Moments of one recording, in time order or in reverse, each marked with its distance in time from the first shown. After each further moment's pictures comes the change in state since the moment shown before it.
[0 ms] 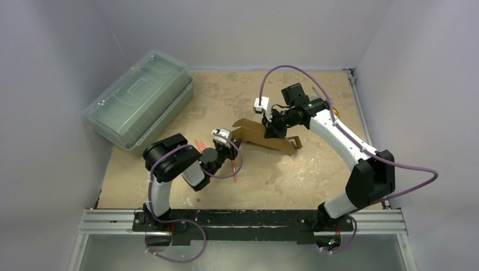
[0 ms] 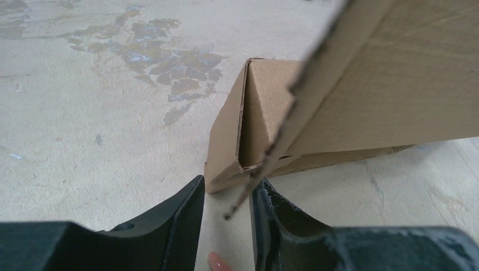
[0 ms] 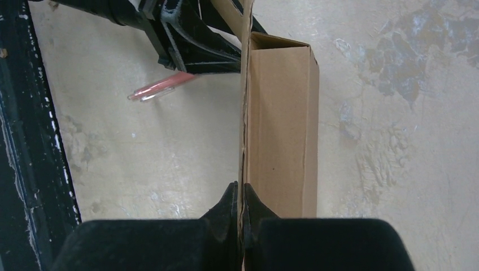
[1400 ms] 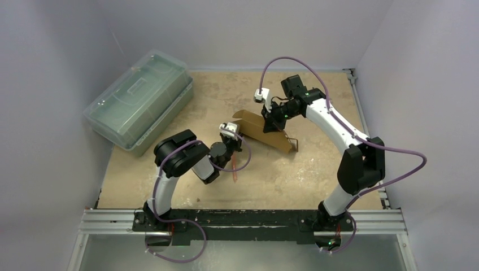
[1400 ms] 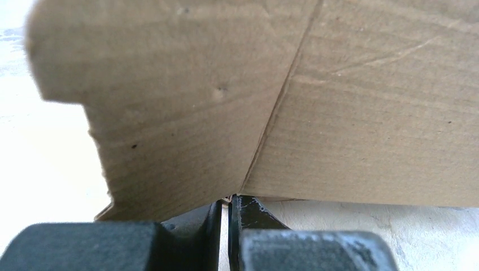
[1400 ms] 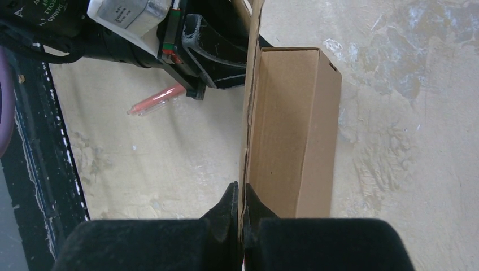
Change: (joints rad) left arm -0.004 0.120 0.187 0.000 -0.092 0.040; right arm -0.053 0.142 0.136 -0.058 -0.056 0.041
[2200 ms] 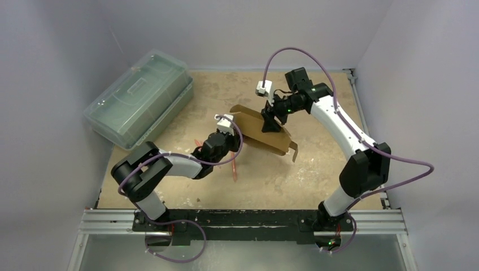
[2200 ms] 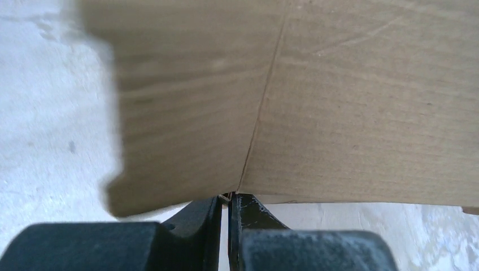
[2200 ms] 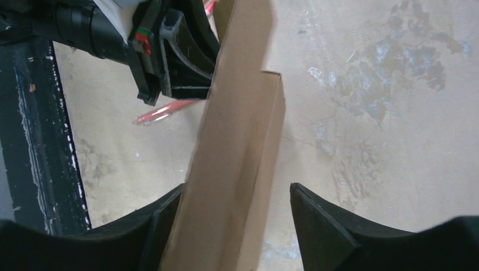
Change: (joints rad) left arm 0.004 -0.432 -0.031 -0.591 0.091 -0.223; right arm -0.008 -0.019 0.104 -0.062 -0.024 -0.024
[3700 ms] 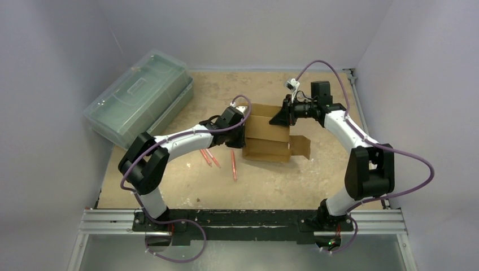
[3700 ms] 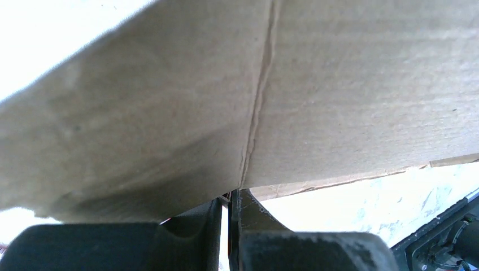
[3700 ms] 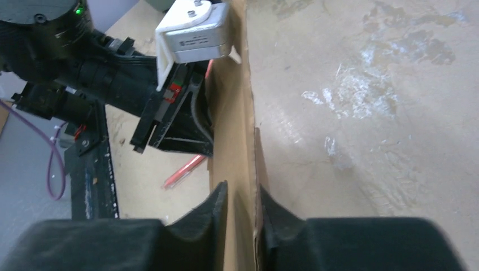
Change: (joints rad) left arm 0.062 0.070 0.558 -1.191 0.312 -0.177; right arm -0.240 -0.075 -0.386 0.574 -0.361 0.422
